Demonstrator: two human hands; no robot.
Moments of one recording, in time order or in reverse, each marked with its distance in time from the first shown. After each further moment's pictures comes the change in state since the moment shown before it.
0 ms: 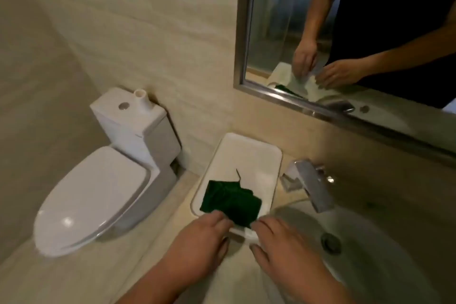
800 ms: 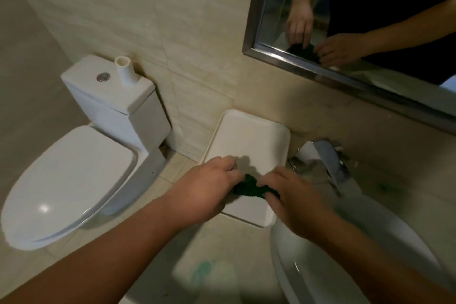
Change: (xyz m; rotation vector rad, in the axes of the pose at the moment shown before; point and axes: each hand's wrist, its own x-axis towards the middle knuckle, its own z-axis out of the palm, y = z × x) left_hand 0.072 -0.047 -0.038 0.106 0.107 0.293; right_hand 0.071 0.022 -0.004 0.144 0.185 -0.007
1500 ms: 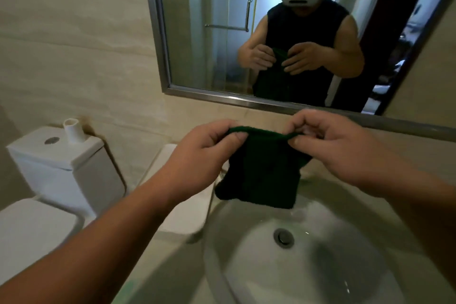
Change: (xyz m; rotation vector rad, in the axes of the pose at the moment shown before) left_hand 0.055 0.193 -0.021 -0.759 0.345 0.135; right_hand -0.189 0.037 -0.155 0.410 0.426 -0.002
